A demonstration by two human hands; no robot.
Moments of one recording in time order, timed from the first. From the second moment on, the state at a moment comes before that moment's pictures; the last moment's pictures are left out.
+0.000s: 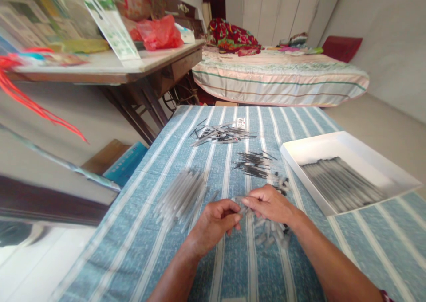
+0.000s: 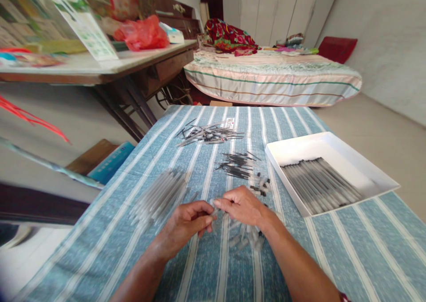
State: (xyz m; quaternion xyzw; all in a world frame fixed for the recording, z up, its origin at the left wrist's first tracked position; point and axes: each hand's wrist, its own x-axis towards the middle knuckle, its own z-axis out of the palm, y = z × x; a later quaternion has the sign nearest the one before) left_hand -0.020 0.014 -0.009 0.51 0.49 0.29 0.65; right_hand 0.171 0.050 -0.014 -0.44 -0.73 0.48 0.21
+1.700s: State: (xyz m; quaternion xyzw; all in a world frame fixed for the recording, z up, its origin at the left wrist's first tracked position) left_hand -0.021 0.016 -0.007 0.66 0.48 0.28 0.50; right_hand 0.163 0.047 -0.011 -0.46 -0.71 0.49 0.21
